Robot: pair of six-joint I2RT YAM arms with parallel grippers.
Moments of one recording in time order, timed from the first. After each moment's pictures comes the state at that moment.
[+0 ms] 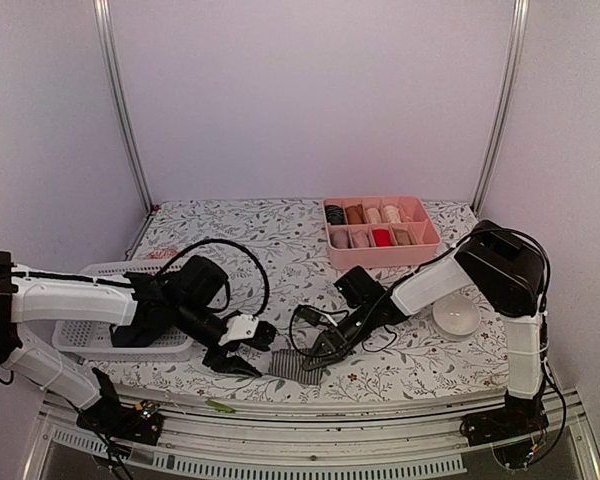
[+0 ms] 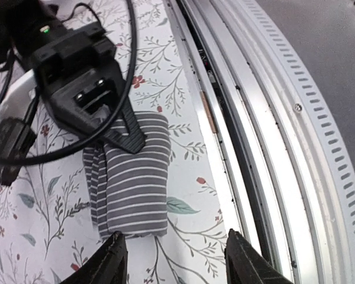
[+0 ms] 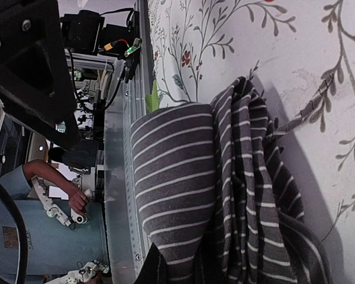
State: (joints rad) left arm -0.83 1.36 0.71 -0.31 0.62 0.73; right arm 0.86 2.11 1.07 0.03 -1.08 0.33
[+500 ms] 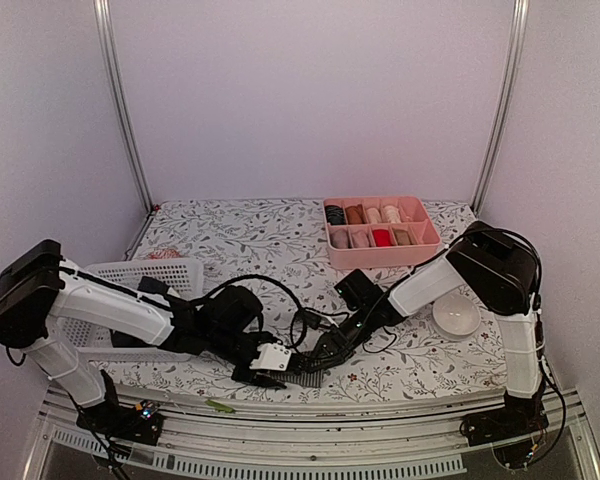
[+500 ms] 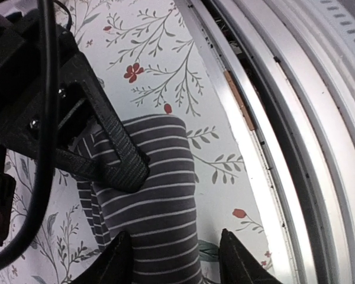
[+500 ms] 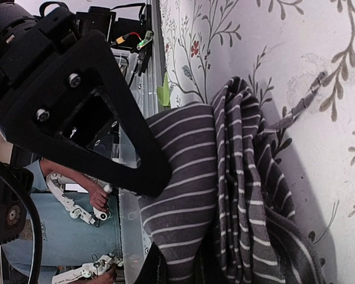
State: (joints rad) left arm -1.05 1.58 0.69 -0.01 0.35 0.77; right arm 0.85 2.16 1.08 0.03 -1.19 0.33
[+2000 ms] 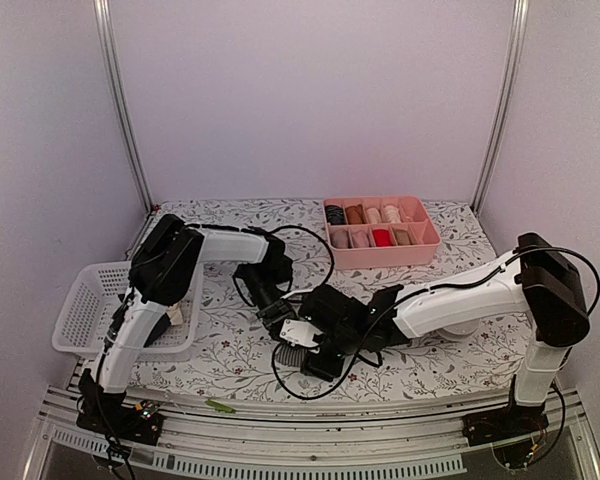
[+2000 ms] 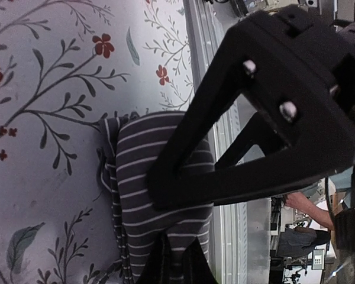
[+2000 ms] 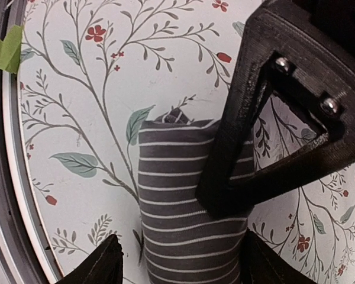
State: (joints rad) left arm -0.71 2.51 1.88 -1.44 1.05 0.96; right arm 1.19 1.85 1.14 -0.30 0.04 -0.17
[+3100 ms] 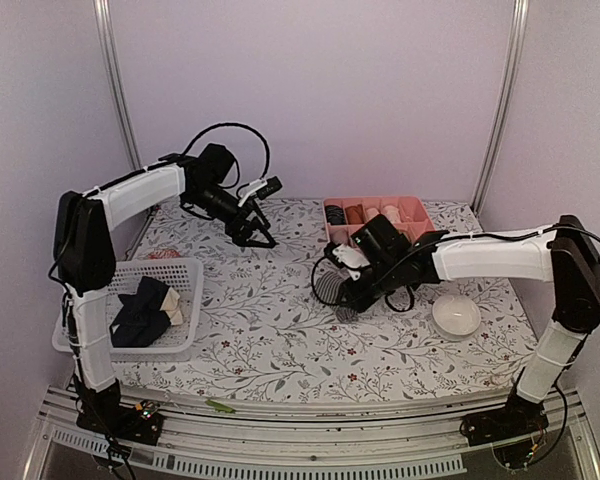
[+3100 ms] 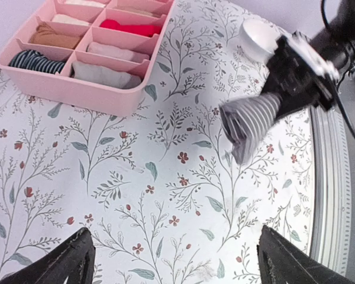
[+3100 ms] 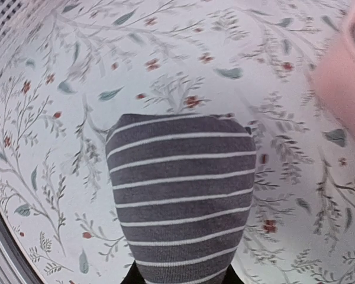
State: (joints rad) left arm -0.43 2.08 1.88 -0.94 0.76 0.64; right arm 0.87 1.75 1.16 -0.38 -0.06 0.07
